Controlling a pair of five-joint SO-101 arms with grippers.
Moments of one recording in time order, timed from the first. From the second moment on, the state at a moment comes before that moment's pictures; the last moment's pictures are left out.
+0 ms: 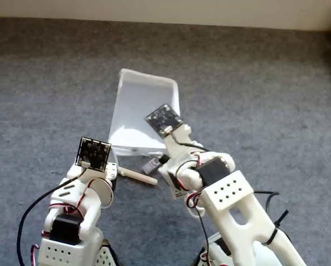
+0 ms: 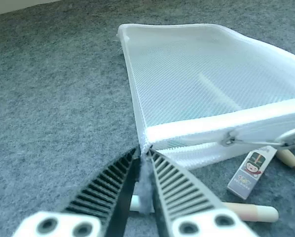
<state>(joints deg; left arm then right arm) 2.7 -103.8 90.2 54.3 0.0 -30.5 -42.5 49.4 61.8 12.8</state>
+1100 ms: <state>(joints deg) 2.0 -103.8 90.2 54.3 0.1 -12.7 -42.5 49.4 61.9 12.9</state>
